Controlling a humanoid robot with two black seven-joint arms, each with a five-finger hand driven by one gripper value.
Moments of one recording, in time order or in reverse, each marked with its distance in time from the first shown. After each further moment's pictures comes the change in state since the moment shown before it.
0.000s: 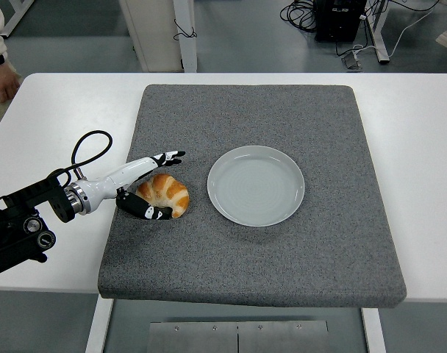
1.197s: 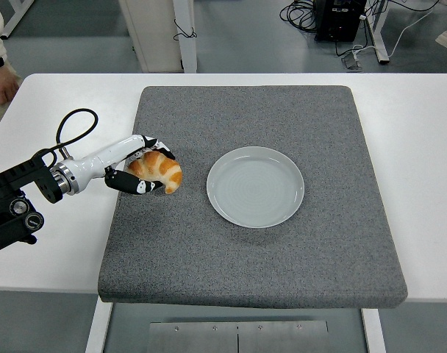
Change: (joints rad) left arm -0.063 0.041 -0.019 0.002 -0.020 0.003 -0.010; right arm 0.000 0.000 0.000 0.000 0.000 0.000 0.000
